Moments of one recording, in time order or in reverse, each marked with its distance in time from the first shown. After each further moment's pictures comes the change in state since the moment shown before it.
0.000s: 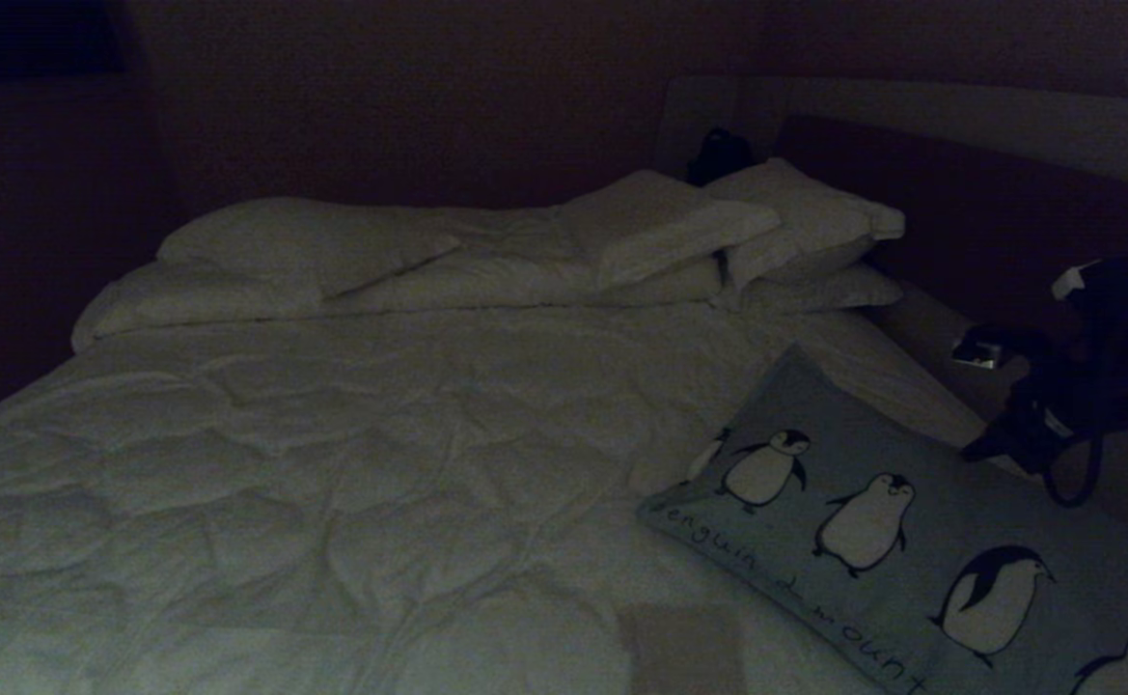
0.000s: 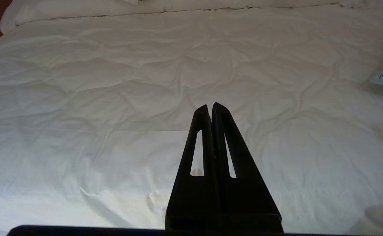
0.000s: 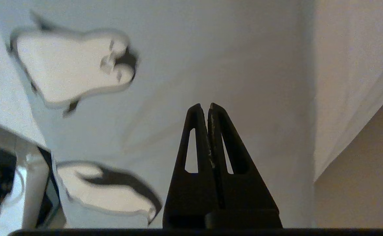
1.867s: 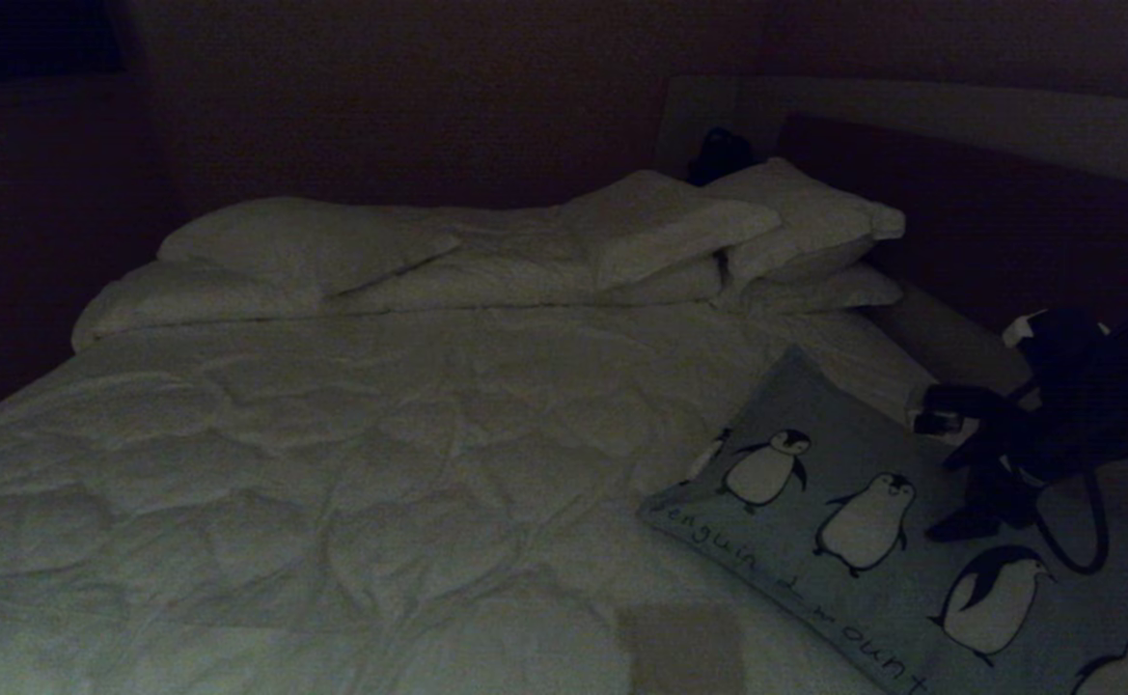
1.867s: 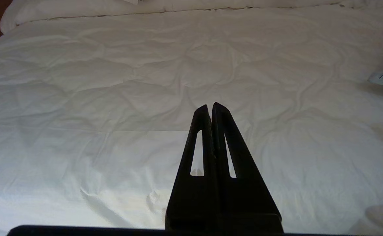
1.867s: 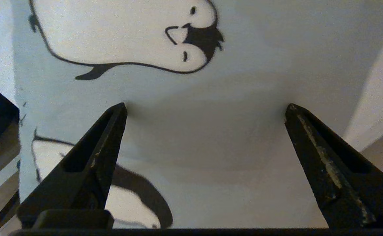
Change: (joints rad) left arm 0.000 0.000 0.000 0.000 0.000 0.000; right arm 0.066 0.010 0.183 -0.120 -0.042 -0.289
